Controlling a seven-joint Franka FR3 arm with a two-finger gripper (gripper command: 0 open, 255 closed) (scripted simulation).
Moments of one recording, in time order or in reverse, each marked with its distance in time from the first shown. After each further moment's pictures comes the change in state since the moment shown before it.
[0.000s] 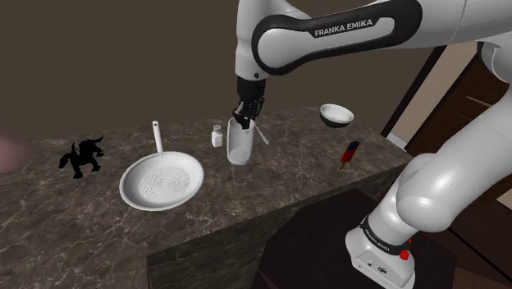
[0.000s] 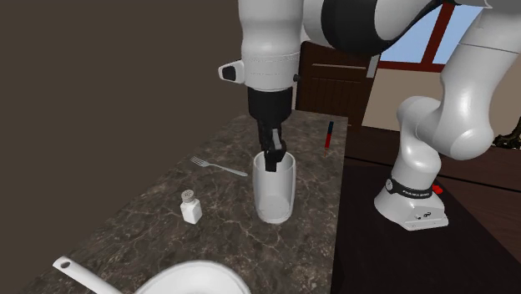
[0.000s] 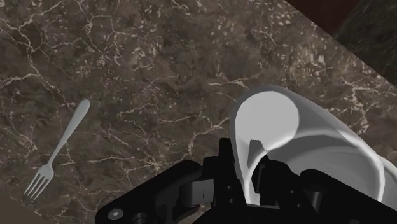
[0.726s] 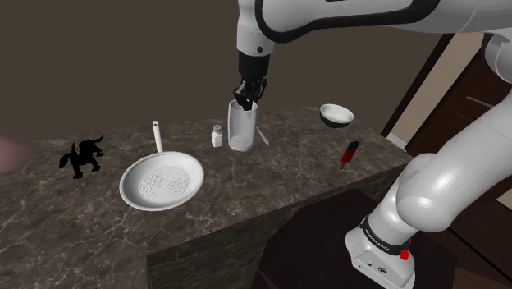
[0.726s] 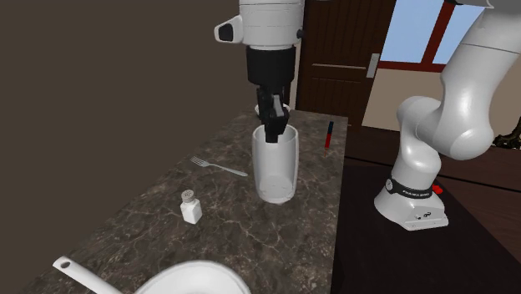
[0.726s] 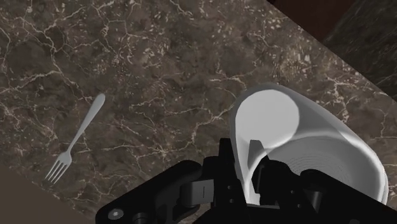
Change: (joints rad) arm -0.002 -0.015 -0.005 0.133 0.002 -0.147 -0.004
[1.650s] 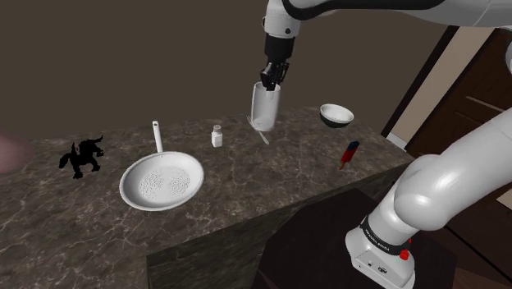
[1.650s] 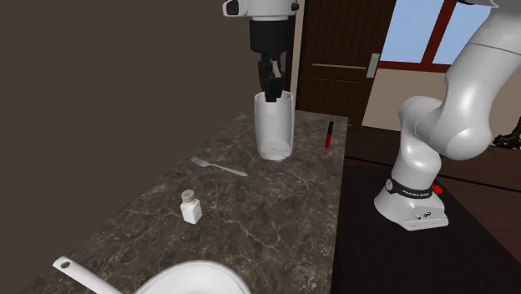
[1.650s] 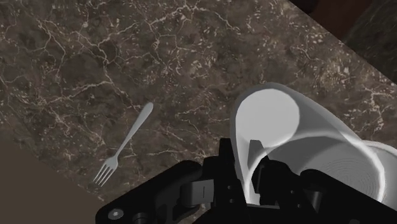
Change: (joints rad) arm -0.067 -0.076 -0.111 0.001 -0.011 -0.077 -0.175
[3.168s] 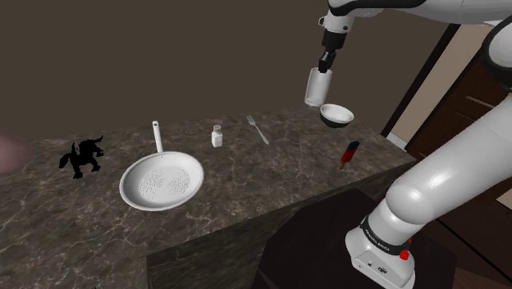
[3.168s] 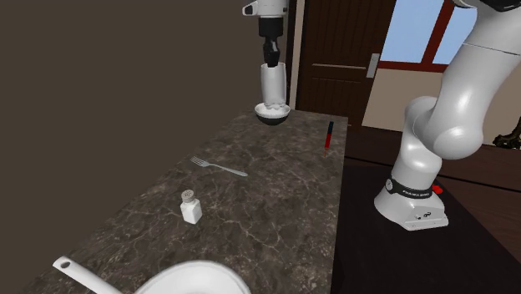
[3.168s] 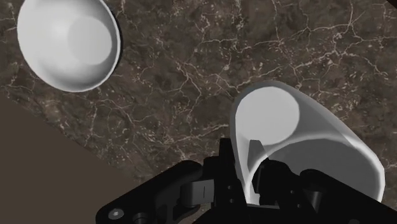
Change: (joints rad) arm -0.215 0.074 -0.362 0.077 -0.087 0.011 -0.556
